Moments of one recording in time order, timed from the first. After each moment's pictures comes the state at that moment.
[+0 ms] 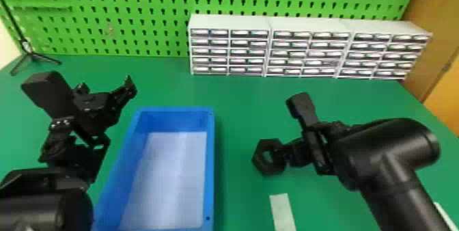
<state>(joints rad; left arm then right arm) 0.01 0.07 0.07 -1.85 0.27 0.19 0.04 -0.29 -0.22 0.26 -1.78 0.00 1.28 0.39</state>
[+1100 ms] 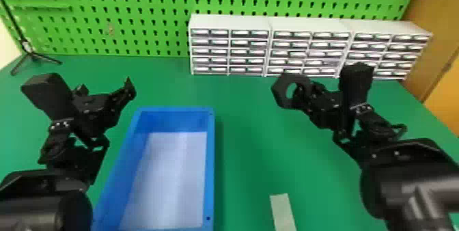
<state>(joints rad) 0.02 0.07 0.07 -1.85 0.26 0.20 0.04 -0.13 -0.16 0.04 -1.81 -0.01 0.40 0.27</state>
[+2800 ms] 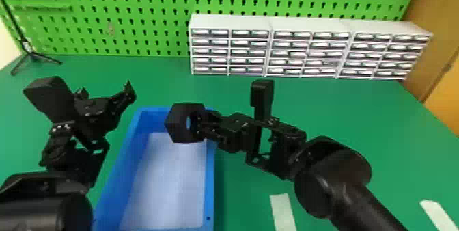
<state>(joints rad) 0.02 0.07 0.07 -1.84 0.25 0.20 0.04 -0.33 -0.26 0.57 -1.61 -0.62 0.38 0.33</state>
